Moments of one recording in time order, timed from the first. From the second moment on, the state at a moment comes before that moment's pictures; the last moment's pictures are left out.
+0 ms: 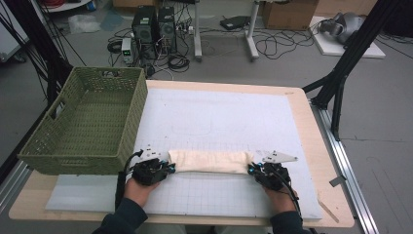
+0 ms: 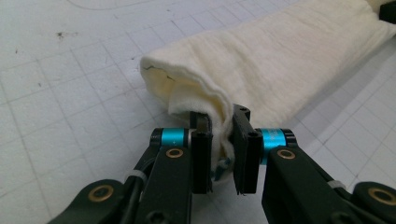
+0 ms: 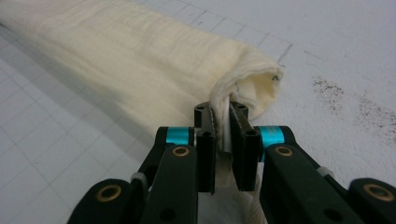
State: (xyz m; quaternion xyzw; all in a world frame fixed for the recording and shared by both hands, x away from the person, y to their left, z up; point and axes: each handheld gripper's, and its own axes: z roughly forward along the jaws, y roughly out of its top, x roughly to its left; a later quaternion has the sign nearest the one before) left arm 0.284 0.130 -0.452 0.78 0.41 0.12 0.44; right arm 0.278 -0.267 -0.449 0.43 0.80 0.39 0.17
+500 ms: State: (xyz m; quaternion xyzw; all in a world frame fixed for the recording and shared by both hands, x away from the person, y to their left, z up) left arm 0.281 0.139 -0.435 0.77 0.40 0.13 0.48; right arm 0.279 -0.271 -0.440 0.43 0.79 0.40 0.16
